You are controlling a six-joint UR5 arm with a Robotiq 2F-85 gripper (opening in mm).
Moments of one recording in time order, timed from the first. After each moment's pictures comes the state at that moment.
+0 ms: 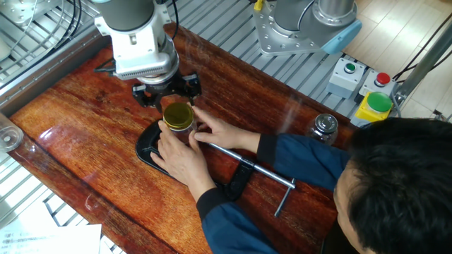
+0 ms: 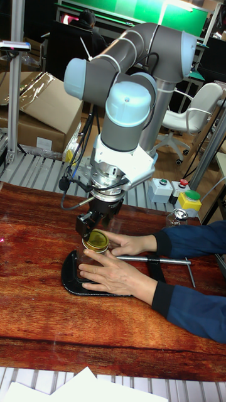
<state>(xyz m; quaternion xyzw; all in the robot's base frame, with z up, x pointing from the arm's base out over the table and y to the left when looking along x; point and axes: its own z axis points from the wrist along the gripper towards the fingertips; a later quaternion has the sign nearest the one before) 0.505 -0.014 0.103 0.42 -0.91 -0.05 0.06</state>
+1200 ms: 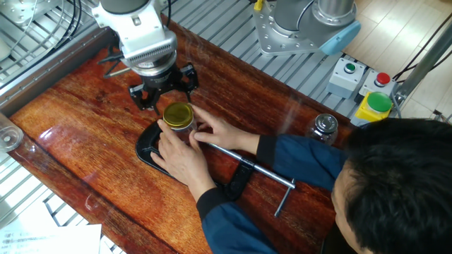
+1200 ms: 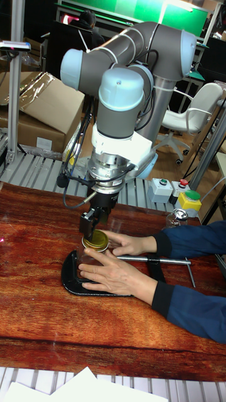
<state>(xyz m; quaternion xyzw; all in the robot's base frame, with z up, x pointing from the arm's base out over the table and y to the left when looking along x) 0.512 -0.015 0.117 0.51 -0.86 -0.06 0.02</state>
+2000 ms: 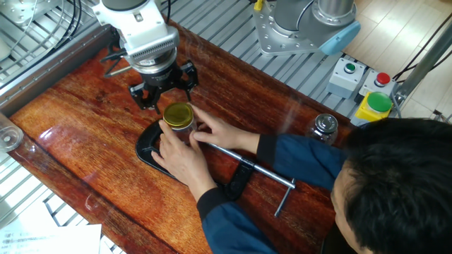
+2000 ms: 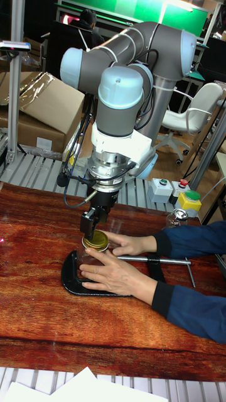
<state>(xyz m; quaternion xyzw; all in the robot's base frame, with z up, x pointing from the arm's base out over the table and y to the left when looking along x) 0.512 -0.015 0.117 0.54 -0.84 -0.06 0.02</state>
